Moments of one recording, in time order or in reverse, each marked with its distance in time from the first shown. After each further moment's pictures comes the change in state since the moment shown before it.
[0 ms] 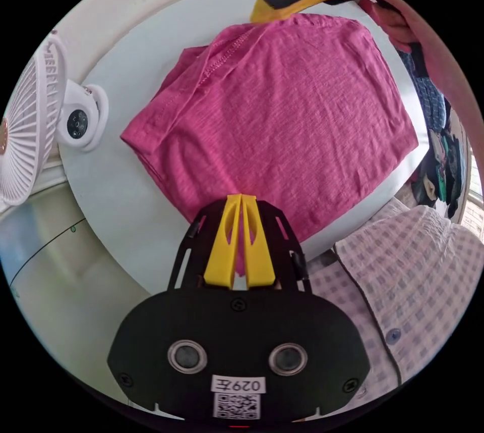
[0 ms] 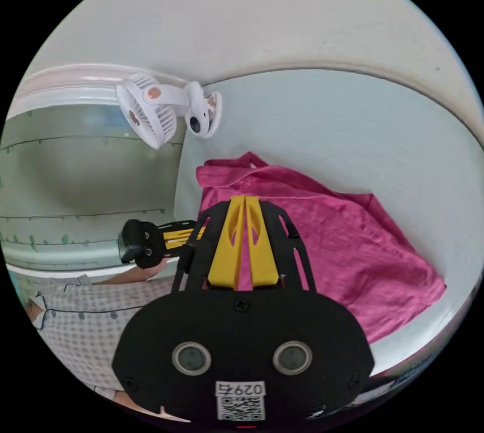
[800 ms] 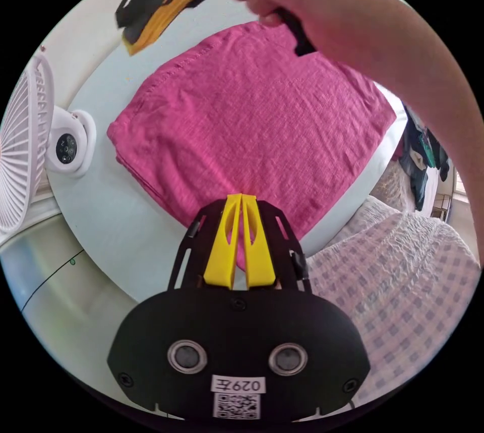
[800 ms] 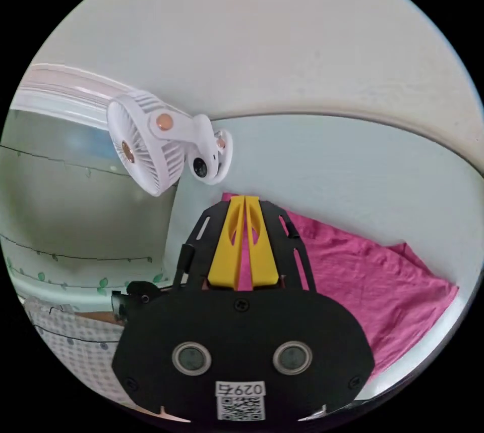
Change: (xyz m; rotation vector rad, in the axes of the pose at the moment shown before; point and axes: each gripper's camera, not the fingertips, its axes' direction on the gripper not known) left arm -0.022 0.083 -0.008 0.090 0.080 0.152; right arm -0.075 0.073 0.018 0.370 0.087 0.060
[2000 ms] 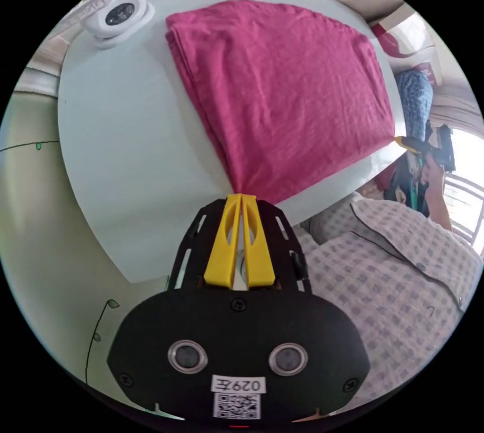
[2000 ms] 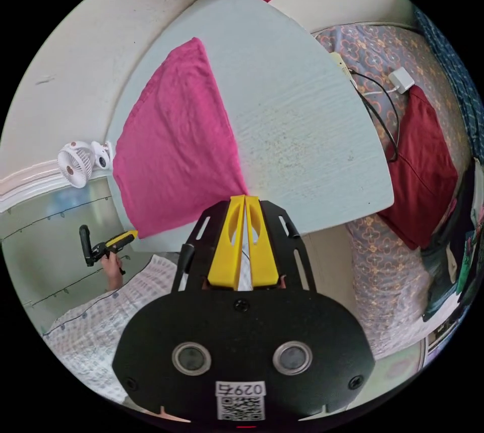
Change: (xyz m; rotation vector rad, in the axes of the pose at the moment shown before) left arm -0.097 0.261 0.021 0.015 0.142 -0.338; right arm 0.013 0.366 -0.081 -0.020 0.184 0.686
